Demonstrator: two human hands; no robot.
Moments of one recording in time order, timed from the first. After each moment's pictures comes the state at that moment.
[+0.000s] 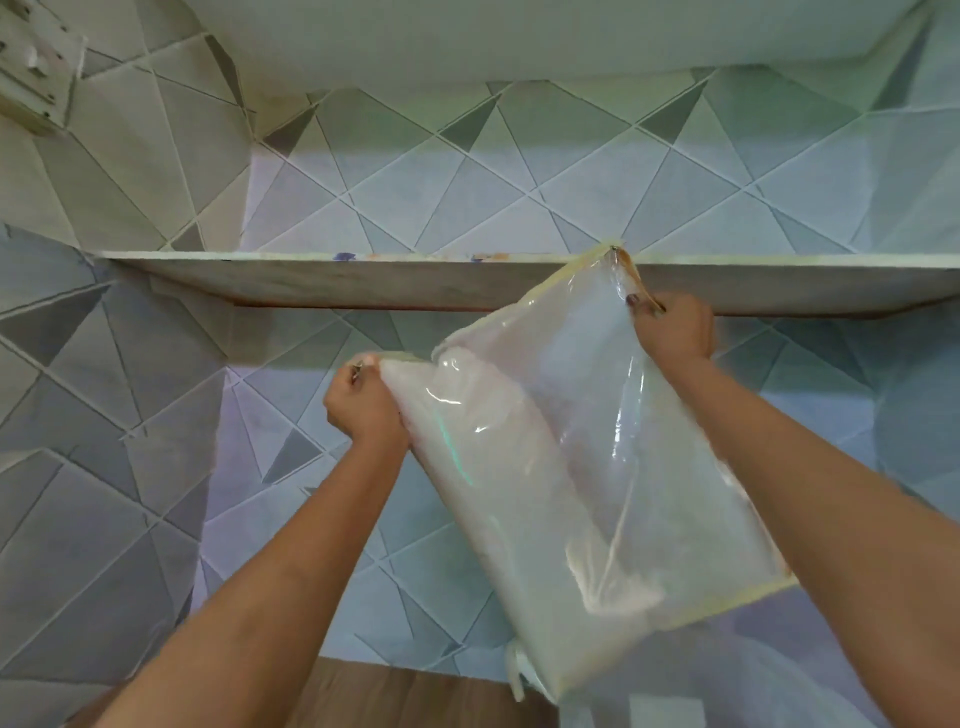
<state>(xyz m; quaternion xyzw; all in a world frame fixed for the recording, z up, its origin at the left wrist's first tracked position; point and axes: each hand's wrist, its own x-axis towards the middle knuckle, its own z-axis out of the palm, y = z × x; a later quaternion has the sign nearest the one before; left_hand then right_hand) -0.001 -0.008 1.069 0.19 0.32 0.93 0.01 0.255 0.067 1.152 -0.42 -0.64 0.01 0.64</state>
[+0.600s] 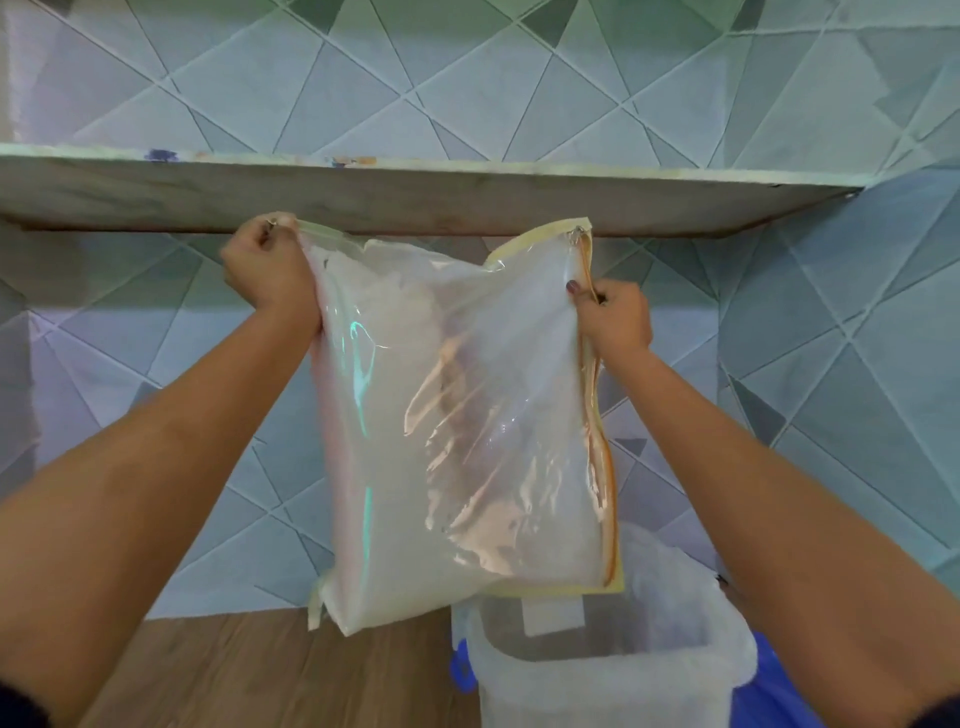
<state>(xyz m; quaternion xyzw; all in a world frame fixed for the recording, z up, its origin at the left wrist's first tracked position) 0.030 0.025 1.121 0.32 0.33 0.89 -0.04 0.315 0.096 1.080 -0.45 -0.62 0.06 0.64</state>
